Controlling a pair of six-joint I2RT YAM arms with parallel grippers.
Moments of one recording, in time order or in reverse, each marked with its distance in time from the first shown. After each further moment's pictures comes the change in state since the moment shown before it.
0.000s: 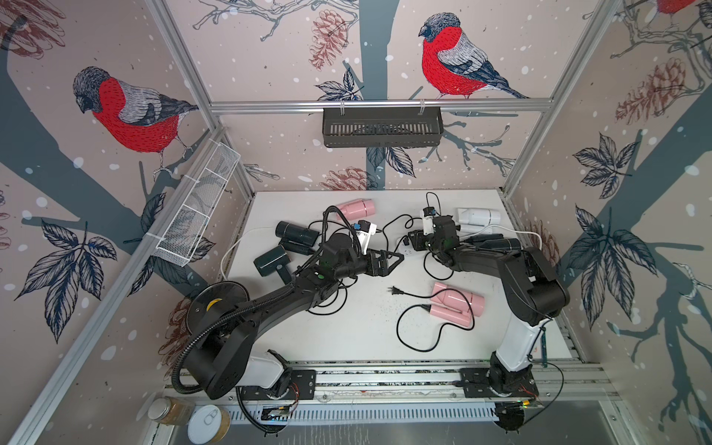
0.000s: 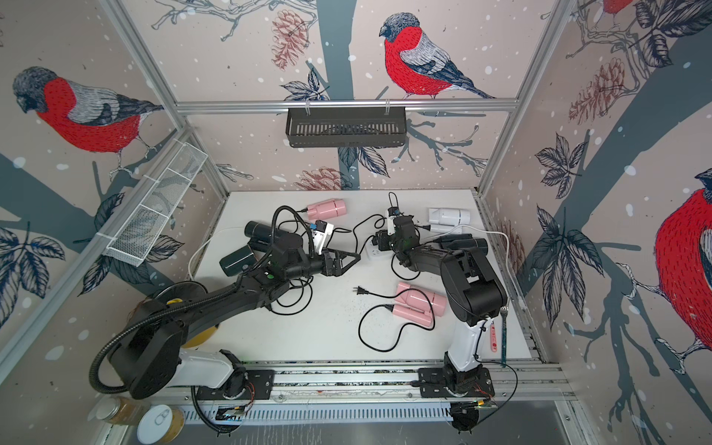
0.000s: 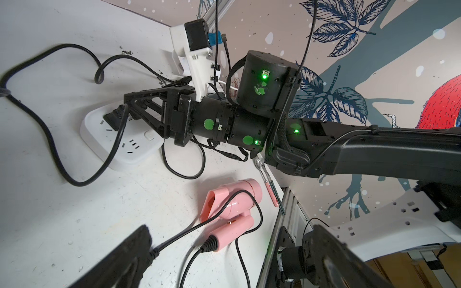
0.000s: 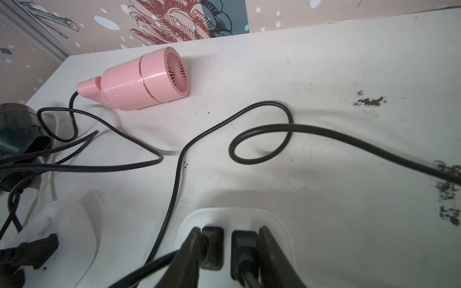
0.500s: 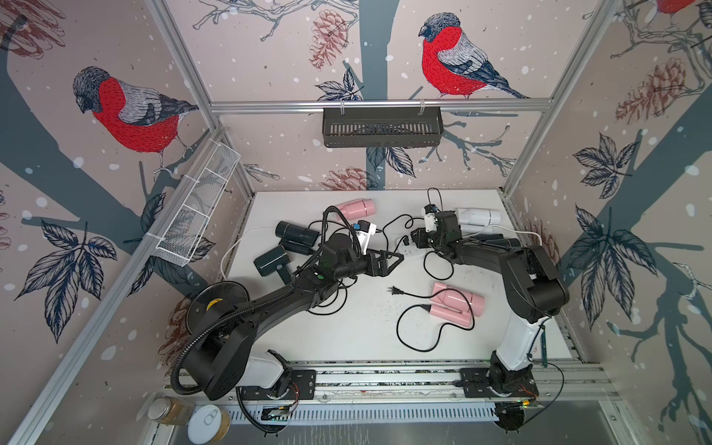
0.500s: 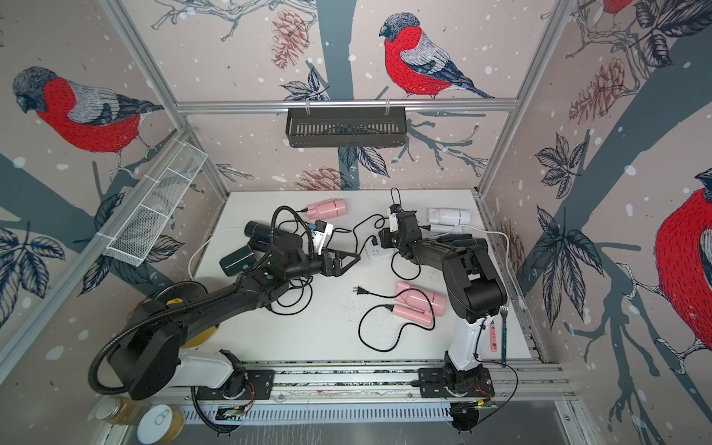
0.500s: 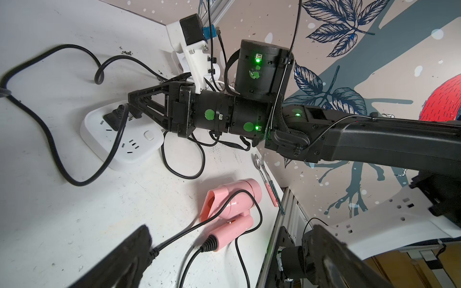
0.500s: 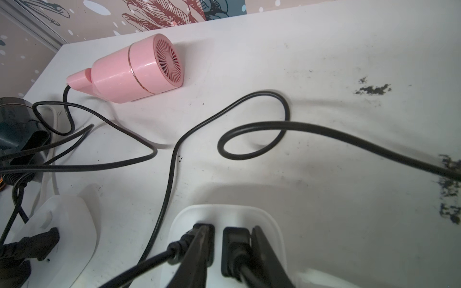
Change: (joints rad) left arm 0.000 -0.005 -0.004 0.000 0.000 0.000; right arm -0.027 0.019 0.074 -0.136 -0.057 -0.017
